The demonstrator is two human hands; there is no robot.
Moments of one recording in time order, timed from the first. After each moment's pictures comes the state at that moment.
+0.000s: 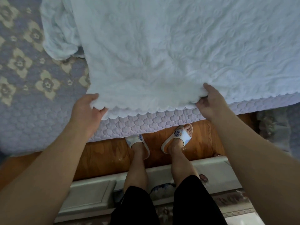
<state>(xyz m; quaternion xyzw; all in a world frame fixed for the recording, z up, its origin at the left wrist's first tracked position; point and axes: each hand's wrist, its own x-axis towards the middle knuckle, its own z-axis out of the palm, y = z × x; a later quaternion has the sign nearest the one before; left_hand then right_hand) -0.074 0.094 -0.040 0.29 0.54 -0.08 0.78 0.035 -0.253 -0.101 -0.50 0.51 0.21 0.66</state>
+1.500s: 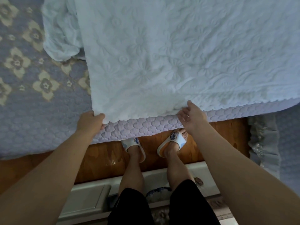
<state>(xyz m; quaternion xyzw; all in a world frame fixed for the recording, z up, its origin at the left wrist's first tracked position) -0.114 0.111 -0.089 0.69 0.52 -0.27 0.42 -0.015 -0.203 -0.096 -0.51 0.59 0.23 0.58</state>
